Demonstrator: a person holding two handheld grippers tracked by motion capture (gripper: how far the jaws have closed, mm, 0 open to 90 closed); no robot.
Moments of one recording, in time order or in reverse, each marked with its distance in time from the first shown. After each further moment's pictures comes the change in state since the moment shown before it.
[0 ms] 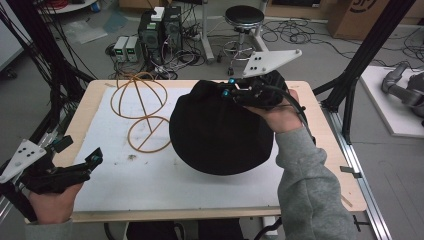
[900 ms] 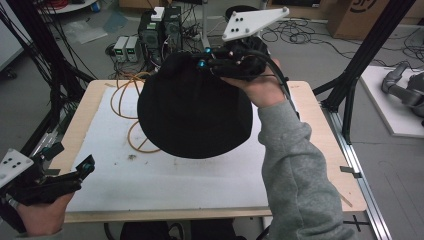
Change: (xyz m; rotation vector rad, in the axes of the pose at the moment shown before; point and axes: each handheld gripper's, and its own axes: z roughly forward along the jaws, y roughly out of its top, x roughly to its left) left arm -0.002 -0.002 -0.025 -0.010 0.014 -0.001; right arm -0.009 0.068 0.020 -0.133 0.072 -0.040
